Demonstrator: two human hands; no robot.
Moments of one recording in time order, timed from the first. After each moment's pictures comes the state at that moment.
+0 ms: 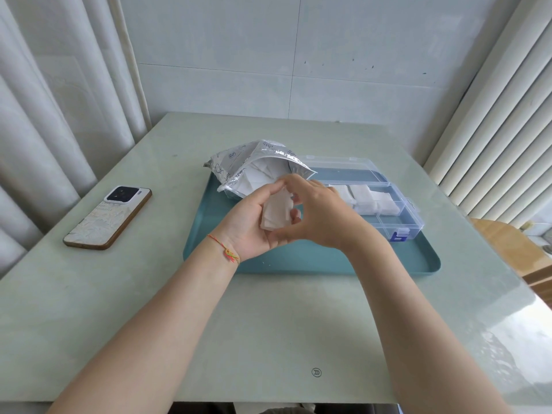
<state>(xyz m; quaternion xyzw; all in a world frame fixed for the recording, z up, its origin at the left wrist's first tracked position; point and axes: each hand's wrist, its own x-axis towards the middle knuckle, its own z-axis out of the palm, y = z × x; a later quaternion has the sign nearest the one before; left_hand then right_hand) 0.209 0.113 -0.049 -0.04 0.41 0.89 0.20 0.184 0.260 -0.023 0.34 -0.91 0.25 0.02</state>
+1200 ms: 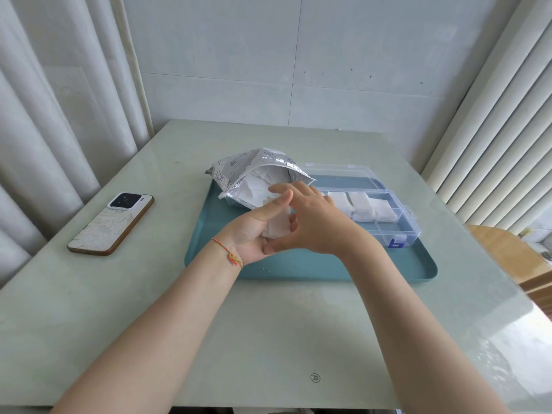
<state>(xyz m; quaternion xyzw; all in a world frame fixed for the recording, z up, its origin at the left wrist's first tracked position) 0.204 0.111 -0.057 0.04 0.46 0.86 0.22 0.183 0.255 -0.022 0.34 -0.92 0.20 0.00</state>
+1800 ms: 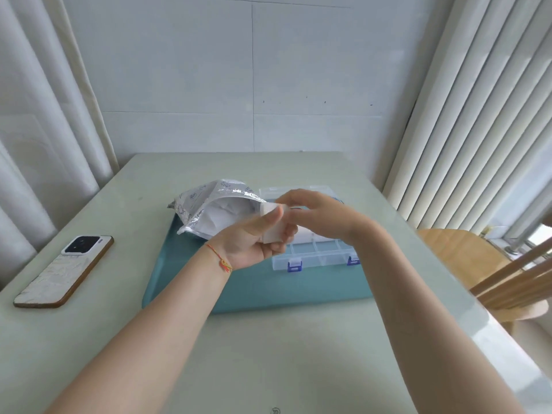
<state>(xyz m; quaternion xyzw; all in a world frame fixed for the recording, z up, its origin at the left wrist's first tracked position) 0.168 0.153 -0.027 0.19 0.55 0.78 0.25 0.153 0.324 0.030 0.26 -0.87 0.40 -0.11</state>
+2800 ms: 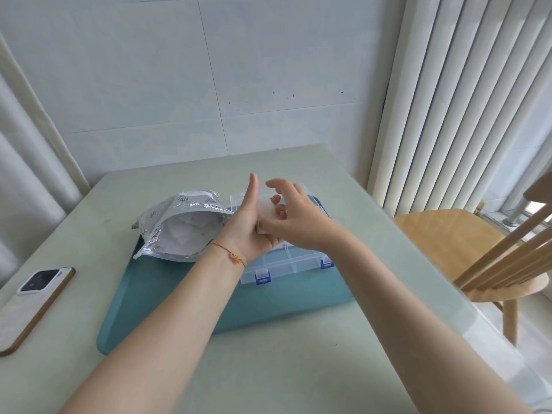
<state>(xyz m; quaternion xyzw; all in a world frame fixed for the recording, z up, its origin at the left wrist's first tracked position) 0.118 0.229 -0.016 0.00 0.46 0.86 0.22 0.132 0.355 0.000 0.21 -0.85 0.48 -0.01</state>
